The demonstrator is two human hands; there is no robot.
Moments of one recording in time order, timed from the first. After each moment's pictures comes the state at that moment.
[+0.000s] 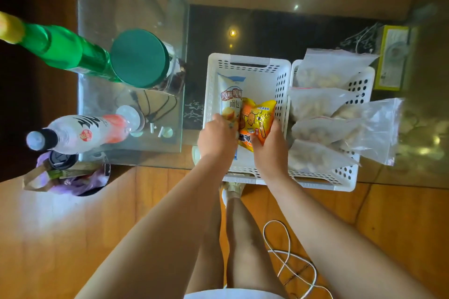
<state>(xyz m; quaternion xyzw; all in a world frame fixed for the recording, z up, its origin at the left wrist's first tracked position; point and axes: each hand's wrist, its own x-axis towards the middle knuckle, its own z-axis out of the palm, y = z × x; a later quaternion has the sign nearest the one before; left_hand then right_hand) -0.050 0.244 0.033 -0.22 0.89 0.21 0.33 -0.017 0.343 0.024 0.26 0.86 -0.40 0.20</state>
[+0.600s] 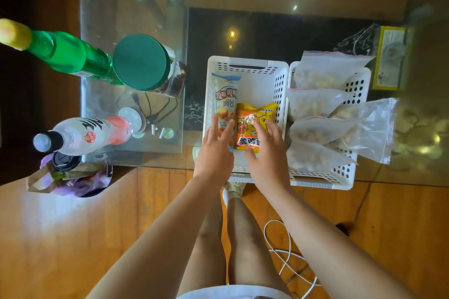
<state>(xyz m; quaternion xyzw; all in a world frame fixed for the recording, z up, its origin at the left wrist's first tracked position) -0.014 0.227 0.043 -0.08 0.89 0.26 0.36 -0.003 0.343 0.046 0.13 0.92 -0.30 0.23</state>
